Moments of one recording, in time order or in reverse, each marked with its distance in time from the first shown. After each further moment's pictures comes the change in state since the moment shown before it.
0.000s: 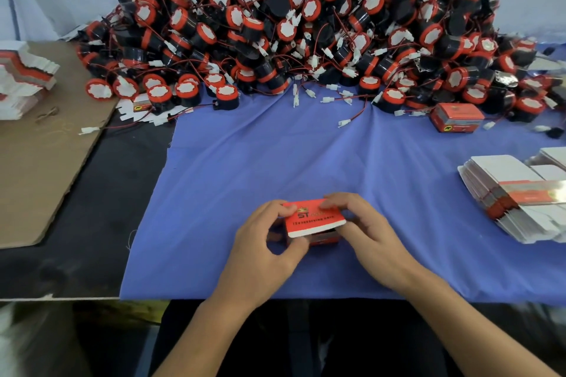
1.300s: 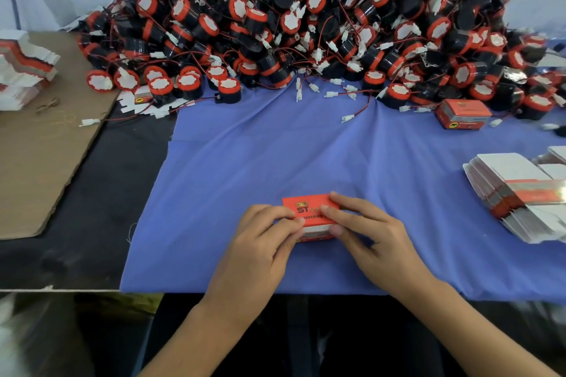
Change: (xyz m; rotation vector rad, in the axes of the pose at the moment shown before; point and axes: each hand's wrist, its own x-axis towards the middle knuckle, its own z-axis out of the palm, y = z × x) left_hand -0.006 -0.003 -0.004 0.488 0.153 0.487; right_hand -0.007 0.018 -0.004 -0.355 0.135 -0.355
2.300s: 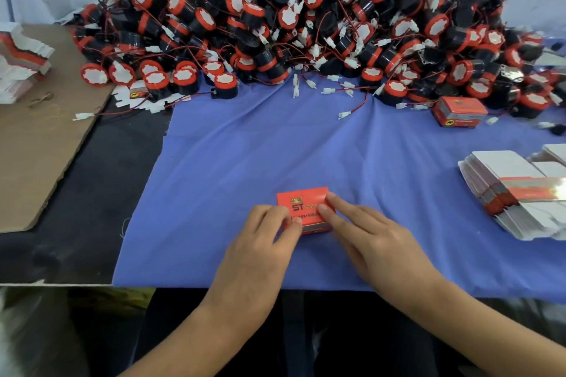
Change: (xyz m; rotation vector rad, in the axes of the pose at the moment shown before) left_hand -0.006 0.017 -0.010 0.265 -0.216 0.099; right_hand -0.007 -0.014 -0.017 -0.507 -0.122 -0.217
